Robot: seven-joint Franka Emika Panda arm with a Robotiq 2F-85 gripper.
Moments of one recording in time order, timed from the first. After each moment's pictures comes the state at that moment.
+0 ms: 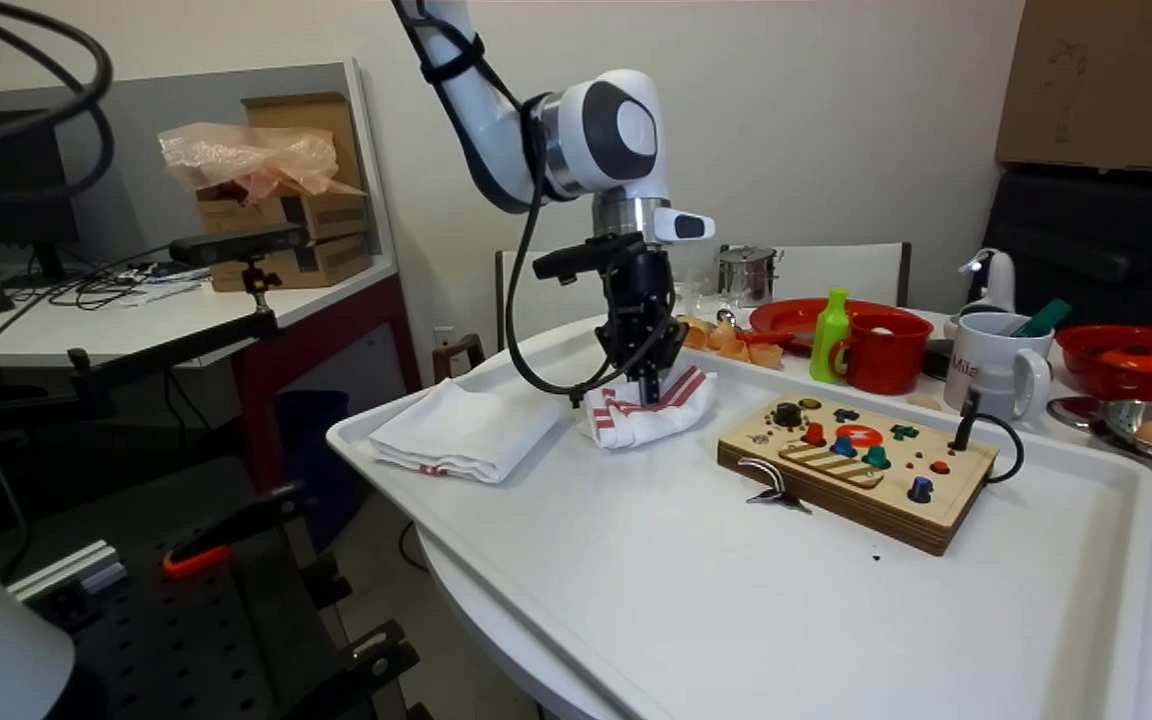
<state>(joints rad) 0.20 0.64 -0.11 -1.93 -0.25 2.37 0.28</state>
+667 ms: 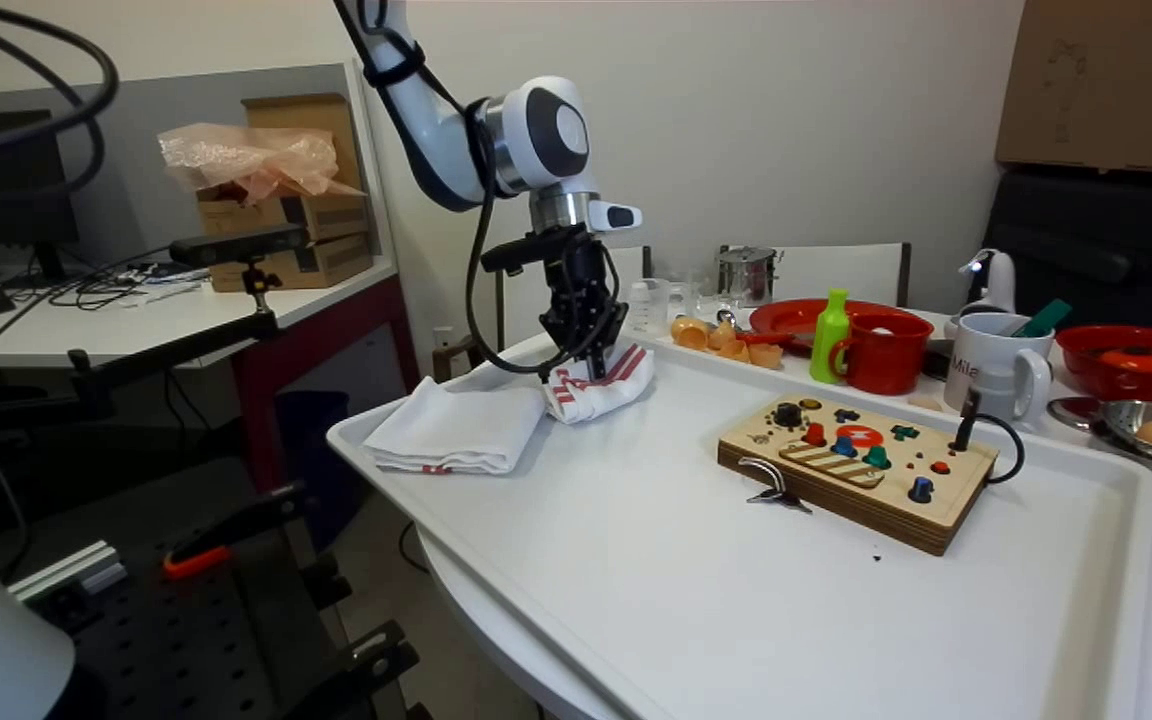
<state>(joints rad) 0.31 0.63 -0.06 -1.93 -0.32 2.39 0.28</state>
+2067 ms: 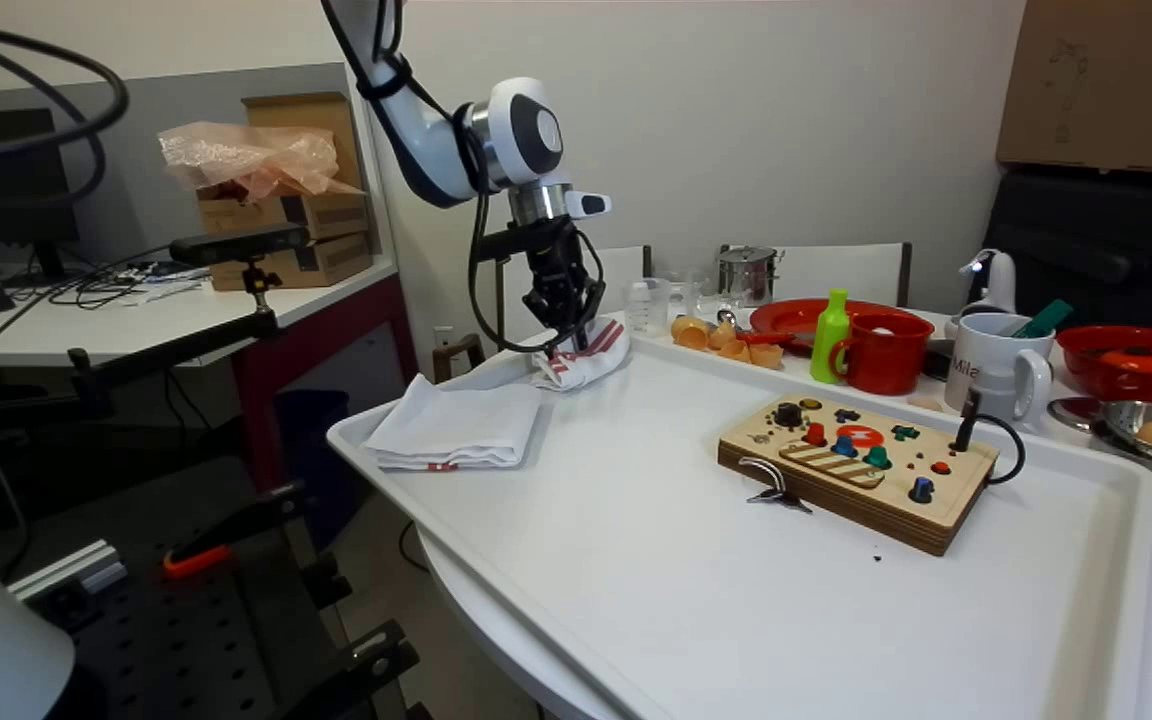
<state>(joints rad) 0.37 0.72 -0.01 -1.76 -0.34 2.40 0.25</state>
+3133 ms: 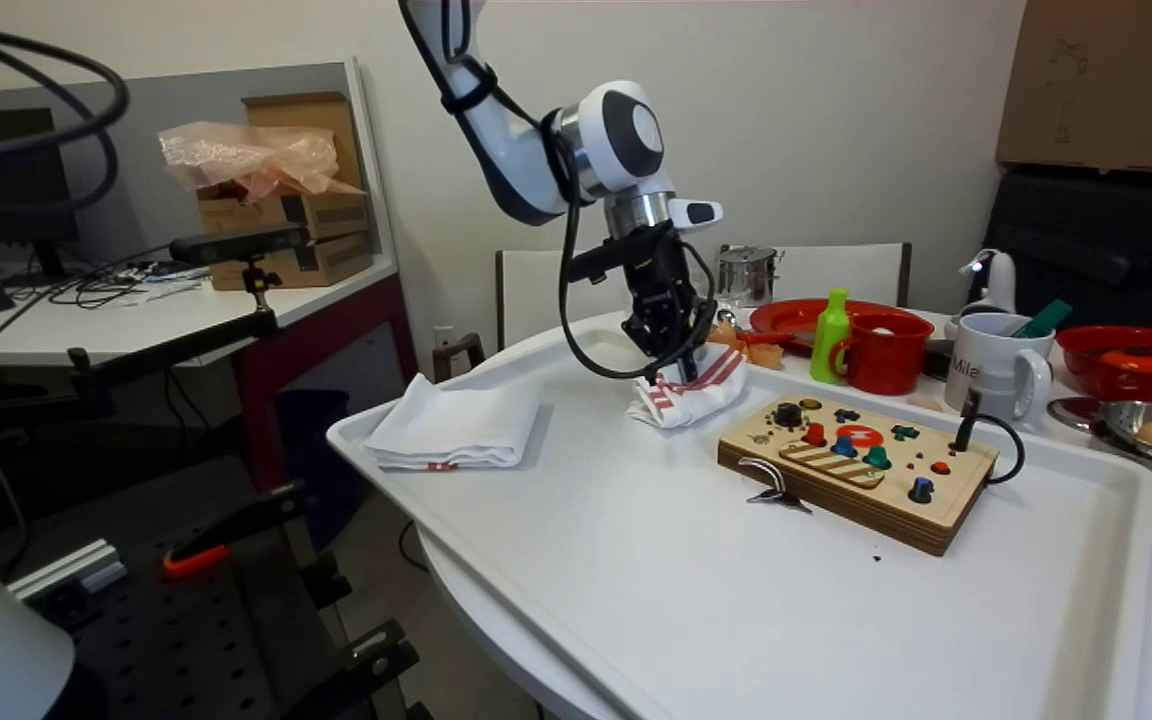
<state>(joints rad) 0.26 0.76 -0.16 -1.74 -0.39 2.36 0.25</state>
